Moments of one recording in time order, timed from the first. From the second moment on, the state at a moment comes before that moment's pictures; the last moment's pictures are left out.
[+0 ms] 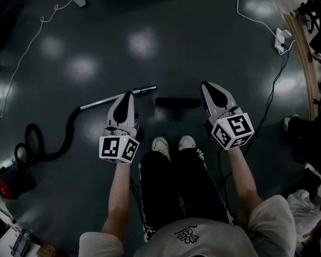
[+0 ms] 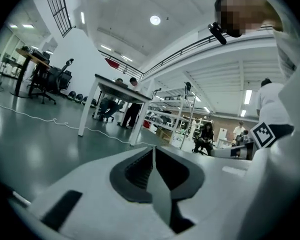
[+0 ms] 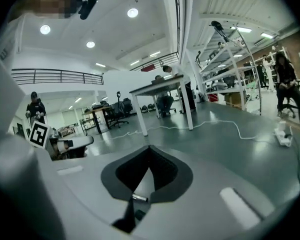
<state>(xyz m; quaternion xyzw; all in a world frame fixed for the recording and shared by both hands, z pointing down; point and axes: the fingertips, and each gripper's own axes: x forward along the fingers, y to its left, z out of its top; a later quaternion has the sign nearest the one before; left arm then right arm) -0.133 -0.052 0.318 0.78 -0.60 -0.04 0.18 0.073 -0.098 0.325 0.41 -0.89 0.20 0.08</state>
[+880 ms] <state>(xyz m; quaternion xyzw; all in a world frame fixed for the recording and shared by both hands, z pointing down) -0.042 -0.029 0.710 0.83 -0.51 0.00 0.24 0.069 -0.049 0.734 0.38 -0.85 0.26 0.25</state>
